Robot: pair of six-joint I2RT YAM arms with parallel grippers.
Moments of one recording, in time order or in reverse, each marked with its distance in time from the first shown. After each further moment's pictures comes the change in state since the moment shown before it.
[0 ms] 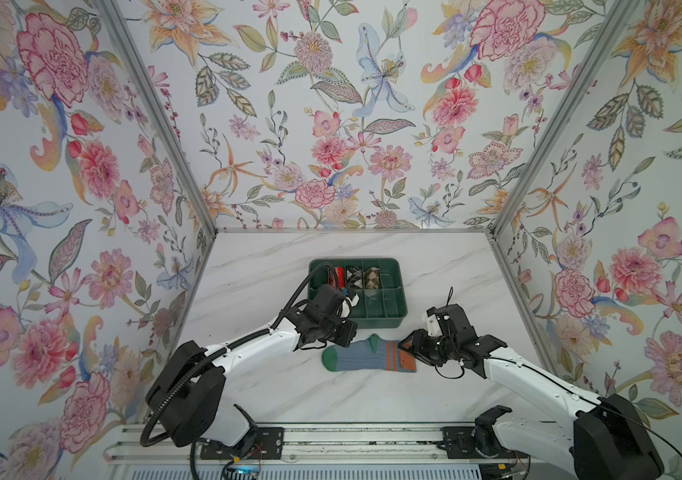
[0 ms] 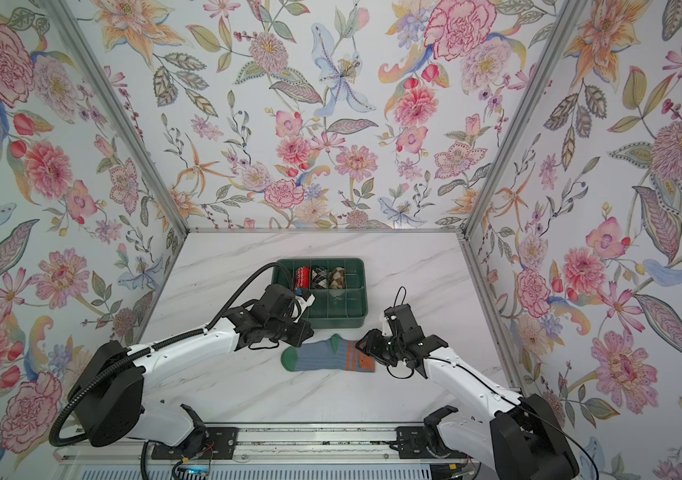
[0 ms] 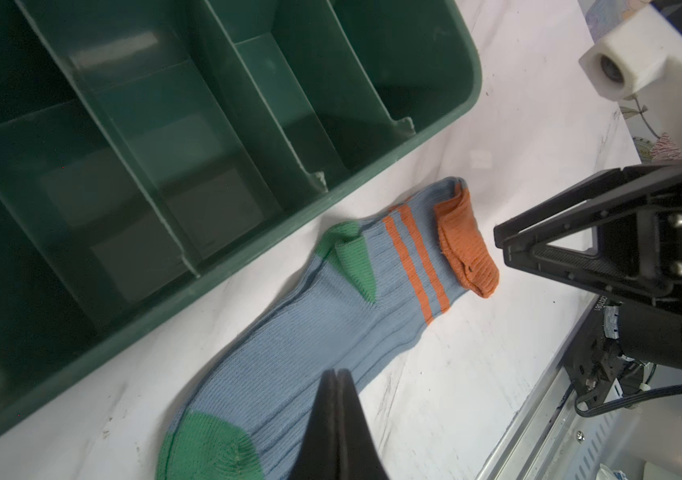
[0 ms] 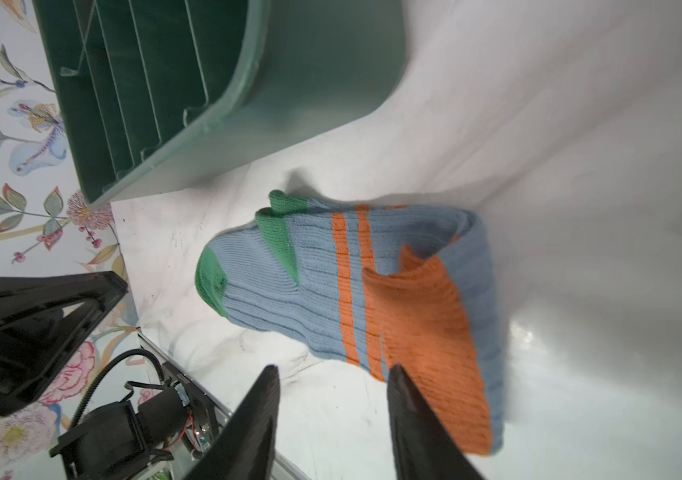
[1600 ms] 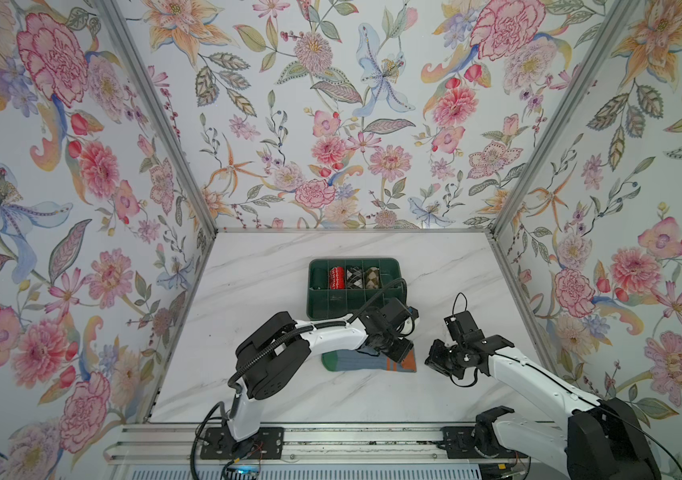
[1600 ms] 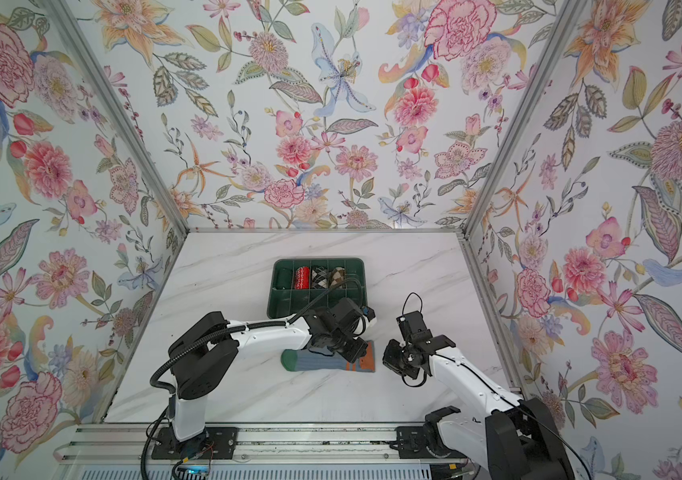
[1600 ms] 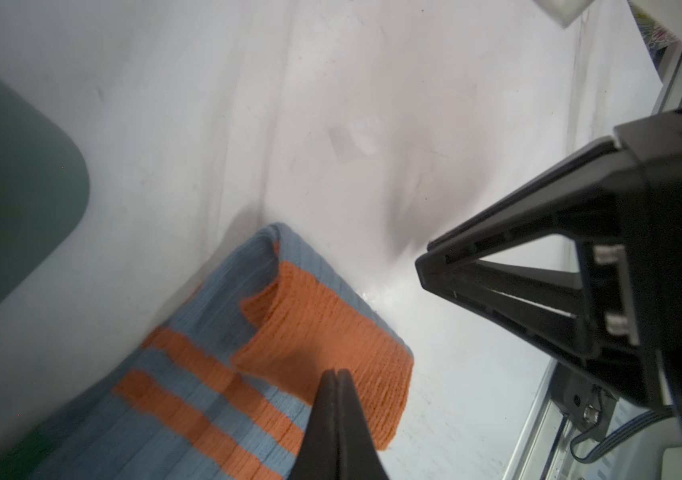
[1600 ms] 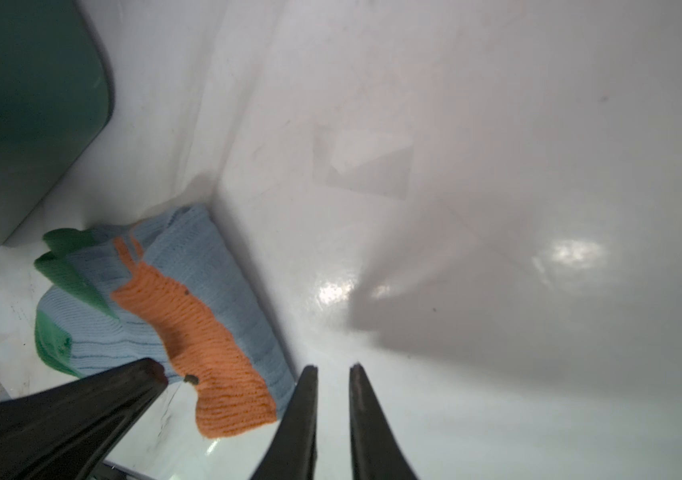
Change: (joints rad) left arm -0.269 0.503 0.397 0.024 0.019 0.024; right arm -0.112 0.029 -0.016 -0.254 0.161 -0.069
